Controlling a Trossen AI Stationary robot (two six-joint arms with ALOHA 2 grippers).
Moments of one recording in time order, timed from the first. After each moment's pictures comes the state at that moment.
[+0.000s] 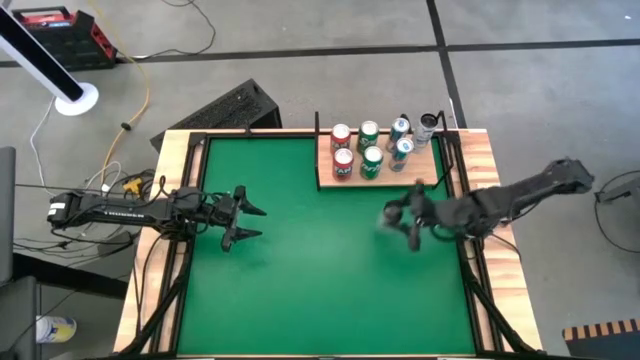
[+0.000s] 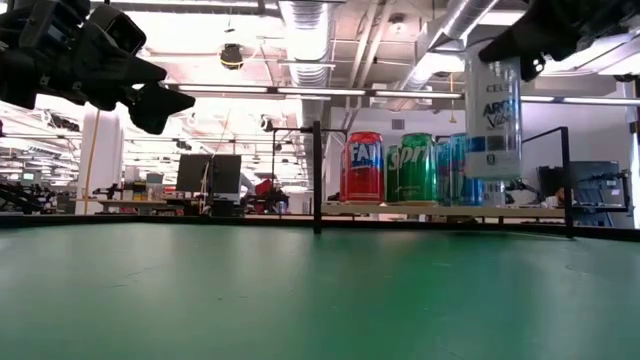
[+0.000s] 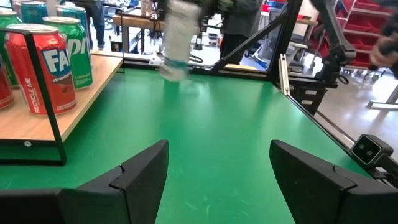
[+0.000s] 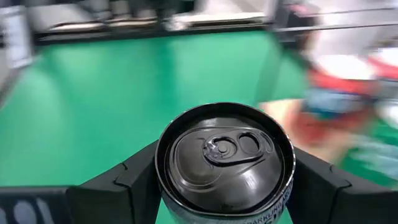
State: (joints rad) left arm 0.09 0.55 0.08 0.46 0.20 -0.14; right arm 0.32 0.77 0.56 -0.22 0.48 0.21
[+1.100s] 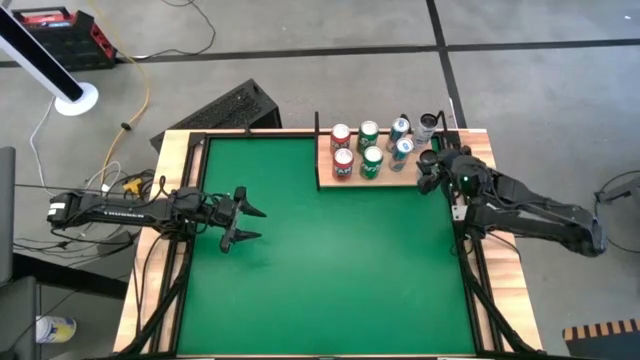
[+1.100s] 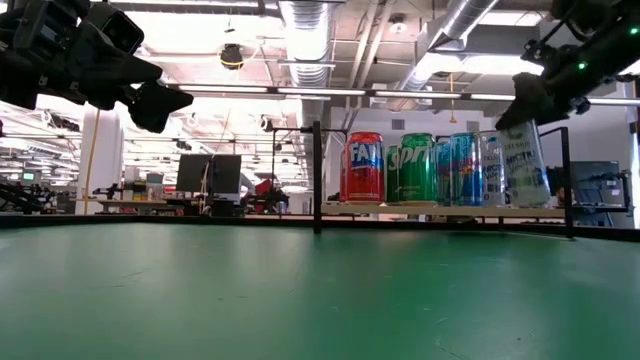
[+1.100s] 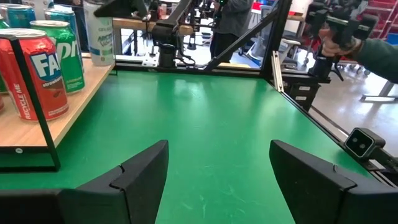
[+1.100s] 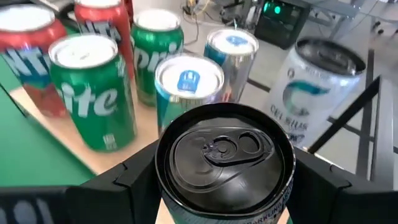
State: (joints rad) left arm 0.09 0.55 0.08 0.46 0.23 -0.11; right arm -0.42 0.44 0.46 -0.49 0.54 0.14
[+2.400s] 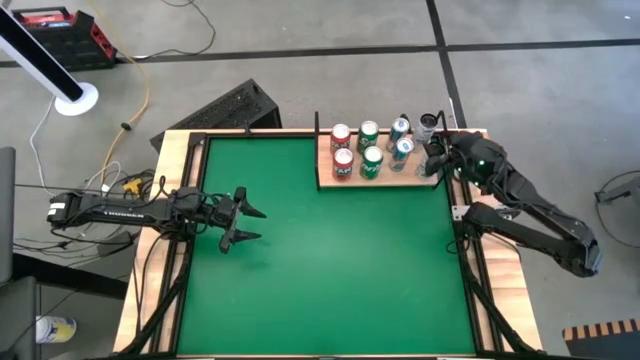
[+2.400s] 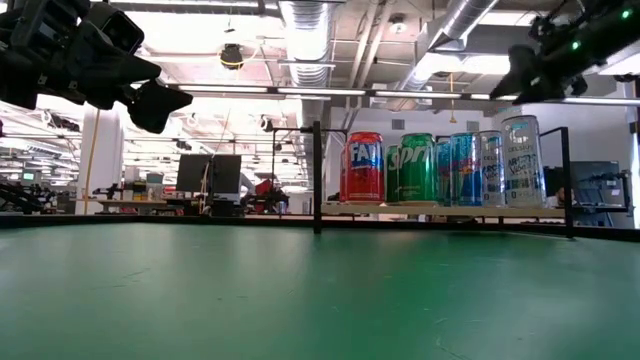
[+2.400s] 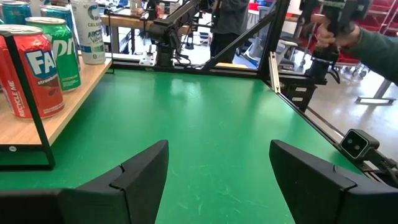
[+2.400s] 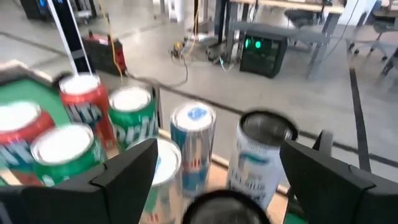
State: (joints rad) left arm 0.09 0.55 0.08 0.46 0.24 -0.13; right arm -0.71 0.44 0.53 -0.35 0.34 0.06
